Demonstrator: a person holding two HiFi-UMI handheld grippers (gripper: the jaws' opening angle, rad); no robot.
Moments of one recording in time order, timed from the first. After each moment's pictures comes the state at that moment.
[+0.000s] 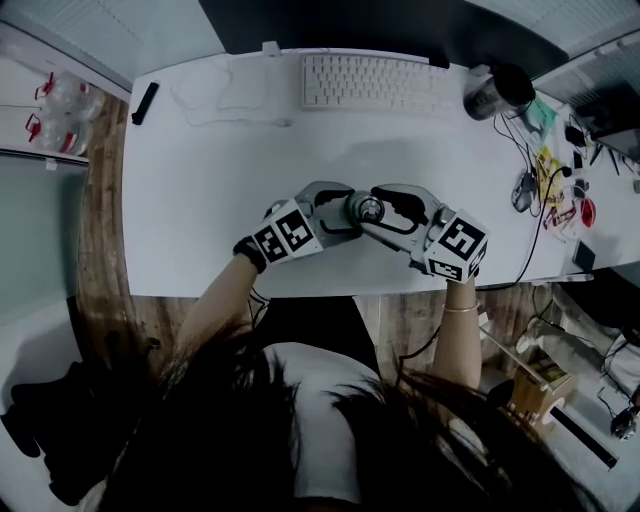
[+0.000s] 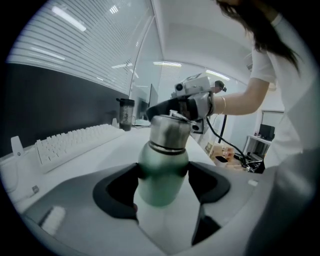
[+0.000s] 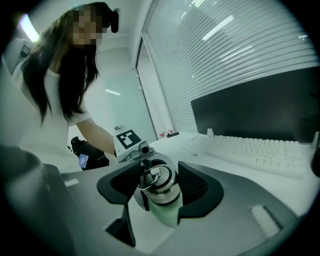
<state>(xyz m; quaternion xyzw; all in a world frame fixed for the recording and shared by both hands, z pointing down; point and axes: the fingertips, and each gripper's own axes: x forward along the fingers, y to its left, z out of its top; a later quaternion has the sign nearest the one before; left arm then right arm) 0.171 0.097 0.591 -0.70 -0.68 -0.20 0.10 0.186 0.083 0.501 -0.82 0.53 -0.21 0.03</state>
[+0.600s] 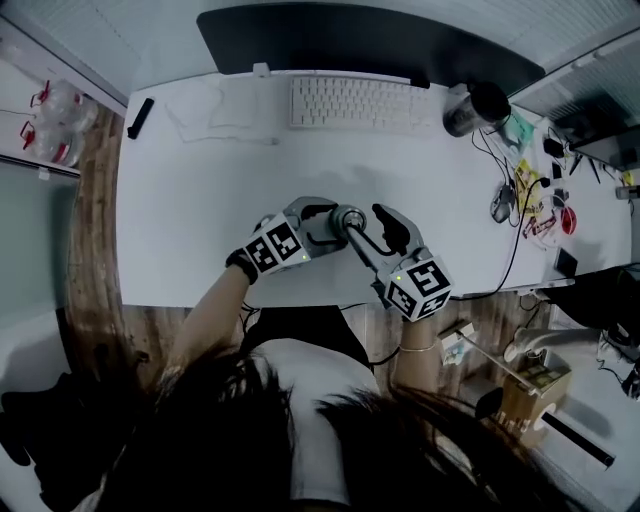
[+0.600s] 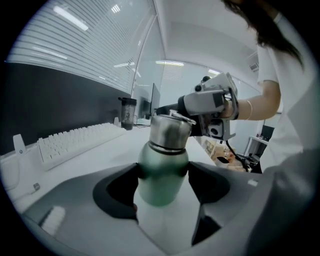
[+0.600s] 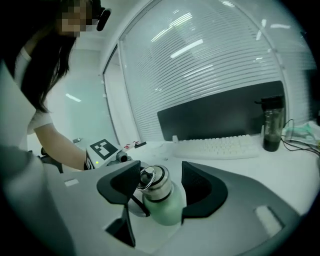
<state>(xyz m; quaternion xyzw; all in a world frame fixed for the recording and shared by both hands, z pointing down) 0.172 0.096 0.594 -0.70 -0.67 -0.22 0.10 0.189 0.109 0.500 -0.93 0.30 -0.20 0.08</state>
